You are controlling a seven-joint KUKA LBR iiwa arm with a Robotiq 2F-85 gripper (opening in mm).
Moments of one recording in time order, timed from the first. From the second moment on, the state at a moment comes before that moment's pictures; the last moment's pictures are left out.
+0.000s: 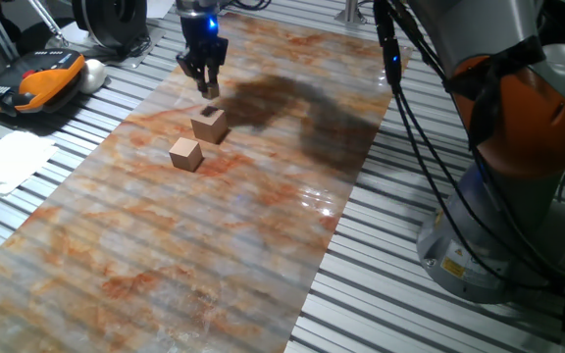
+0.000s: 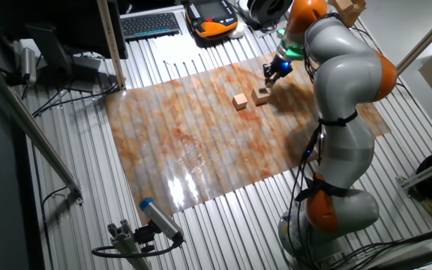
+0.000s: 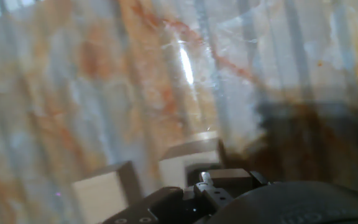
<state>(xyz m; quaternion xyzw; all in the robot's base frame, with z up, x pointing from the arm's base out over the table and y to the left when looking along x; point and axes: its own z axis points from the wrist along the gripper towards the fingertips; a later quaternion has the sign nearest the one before) 0.642 -0.090 0.144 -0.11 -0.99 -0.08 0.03</state>
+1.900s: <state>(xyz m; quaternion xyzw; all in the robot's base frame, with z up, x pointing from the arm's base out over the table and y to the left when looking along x) 0.628 -0.044 0.148 -0.14 -0.99 -0.05 -0.02</state>
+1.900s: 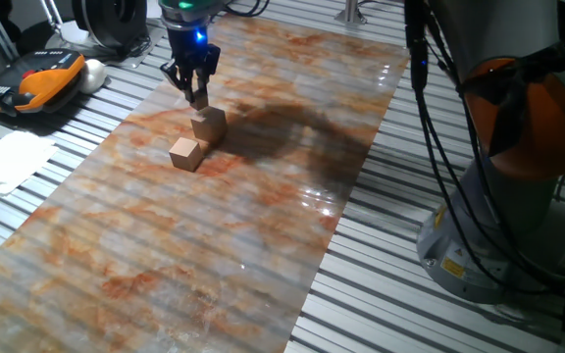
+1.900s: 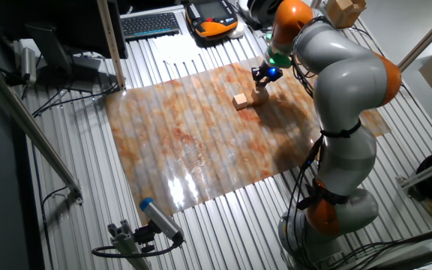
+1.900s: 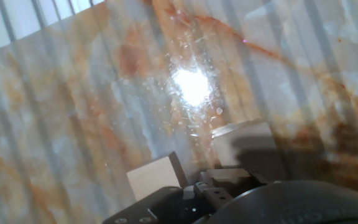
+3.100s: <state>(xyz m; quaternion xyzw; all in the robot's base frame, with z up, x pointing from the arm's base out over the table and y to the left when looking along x) 0.642 -0.027 0.157 -0.15 -0.99 -0.07 -0.03</state>
